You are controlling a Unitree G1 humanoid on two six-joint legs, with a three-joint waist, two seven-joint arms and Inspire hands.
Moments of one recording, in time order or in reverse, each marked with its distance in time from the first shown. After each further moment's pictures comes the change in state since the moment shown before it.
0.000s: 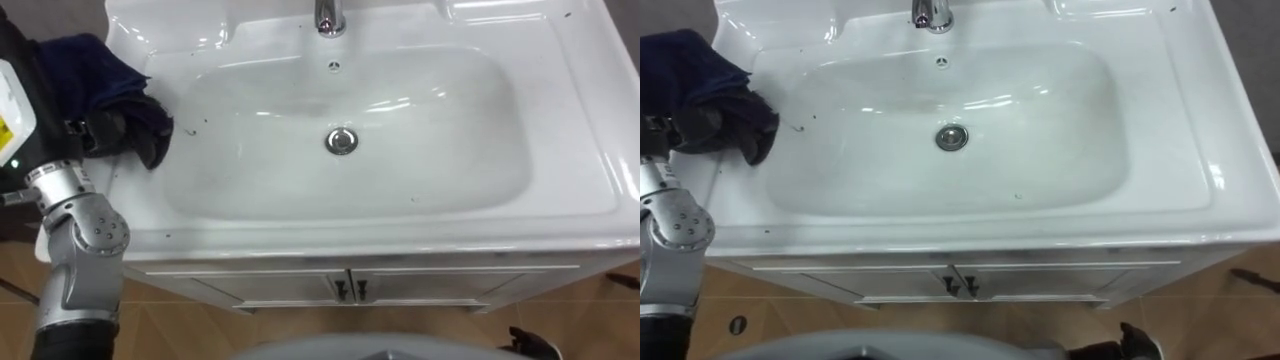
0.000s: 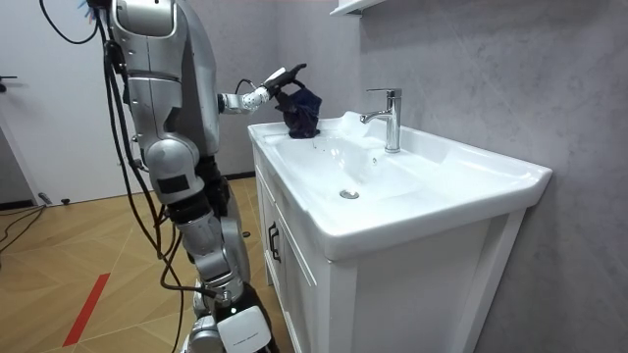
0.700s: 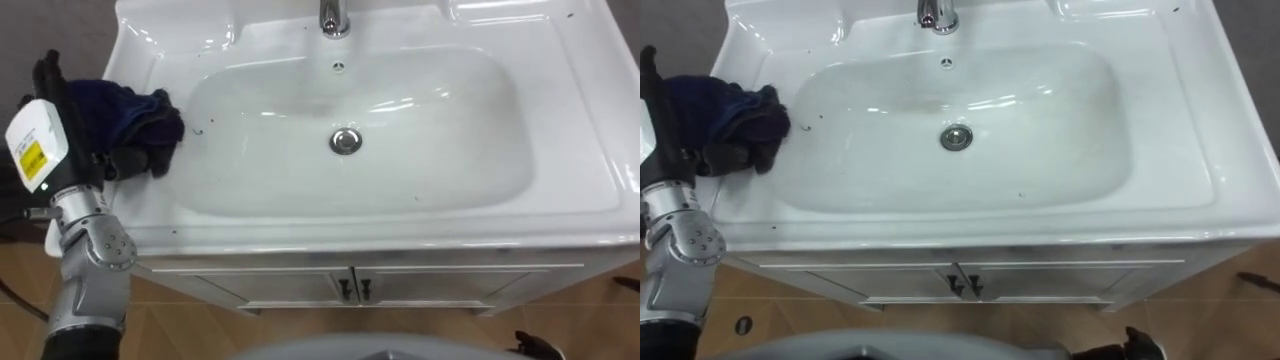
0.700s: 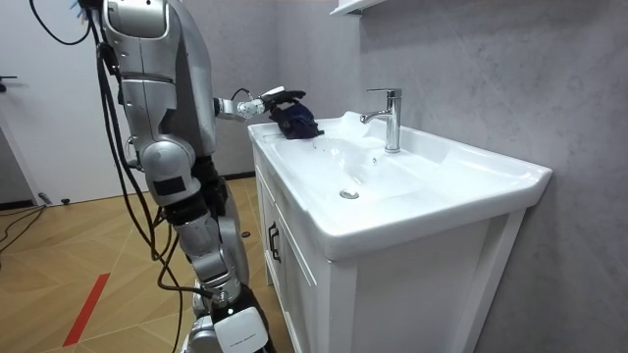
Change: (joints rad) left arm 0.005 -0.001 -0.028 0.163 0.007 0.039 -0.093; right arm 0.001 -0.003 0.003 0.005 0.009 0.014 -0.030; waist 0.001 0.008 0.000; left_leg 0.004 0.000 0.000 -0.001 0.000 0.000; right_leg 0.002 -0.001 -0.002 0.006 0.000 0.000
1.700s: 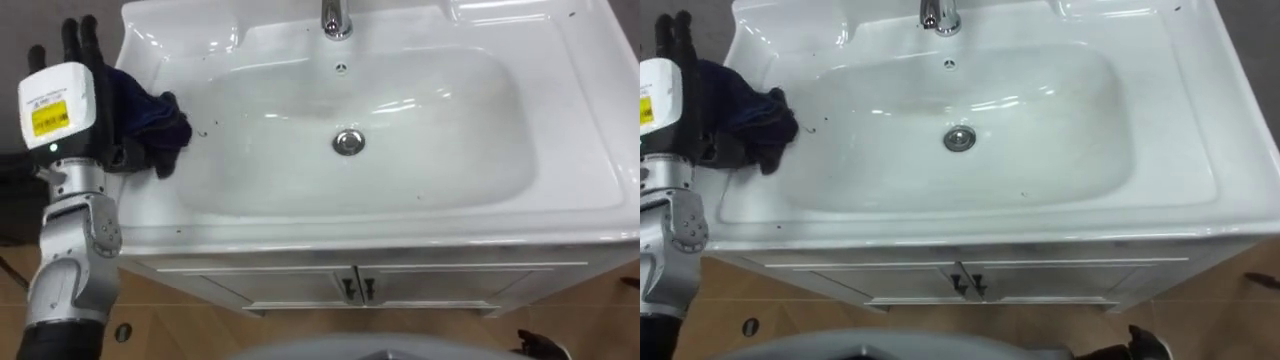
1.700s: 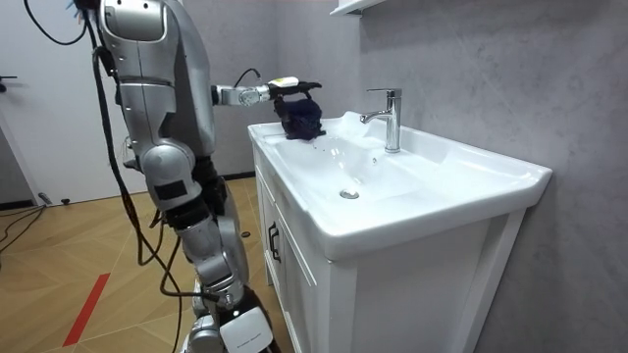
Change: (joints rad) left arm 0.001 0.152 -0.109 -0.239 0.427 0.091 -0.312; right arm -0.013 -0.040 0.024 -0.002 -0.084 0.000 0.042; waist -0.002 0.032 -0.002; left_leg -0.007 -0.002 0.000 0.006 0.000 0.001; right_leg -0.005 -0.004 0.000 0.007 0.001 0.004
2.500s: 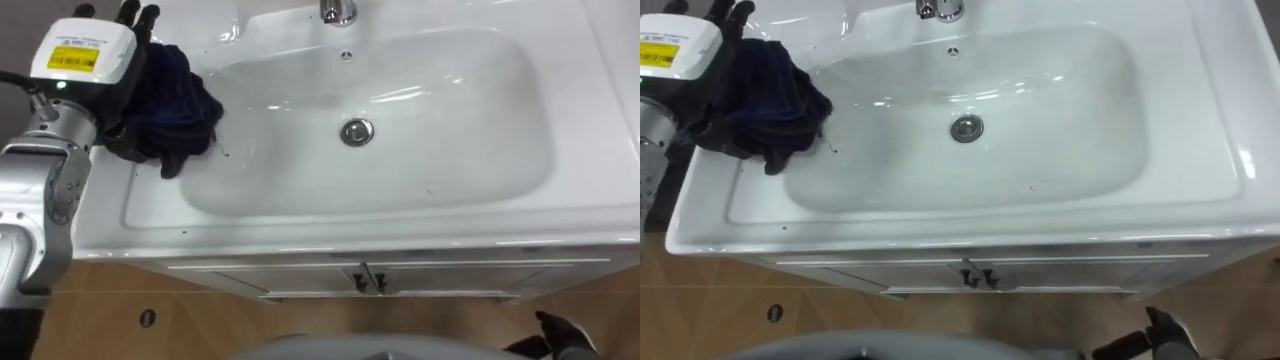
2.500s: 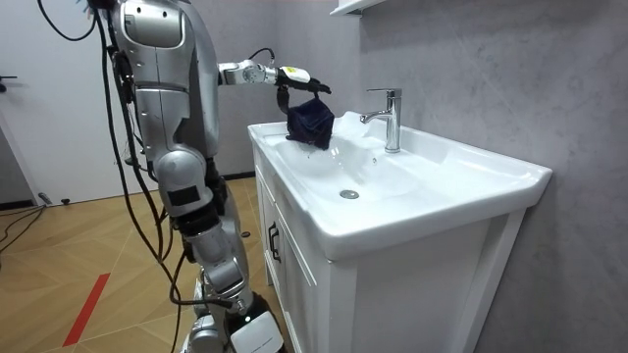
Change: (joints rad) left arm -0.039 0.194 -0.019 -0.270 0.028 0.006 -0.515; right arm -0.028 -0.061 0.012 0.007 -0.058 -0.025 0.005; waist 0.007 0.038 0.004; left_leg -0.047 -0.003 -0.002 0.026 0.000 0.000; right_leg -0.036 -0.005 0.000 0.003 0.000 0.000
